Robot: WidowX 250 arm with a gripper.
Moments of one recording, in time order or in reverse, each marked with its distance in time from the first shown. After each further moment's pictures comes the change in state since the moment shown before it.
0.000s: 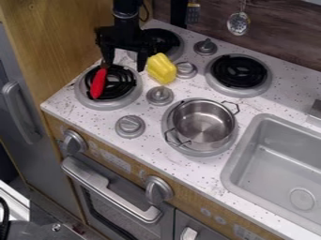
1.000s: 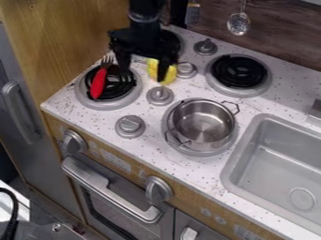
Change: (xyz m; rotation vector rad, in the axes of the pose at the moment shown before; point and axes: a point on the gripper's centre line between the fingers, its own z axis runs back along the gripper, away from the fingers) arm -0.063 -0.053 0.058 -0.048 -0.062 -0.092
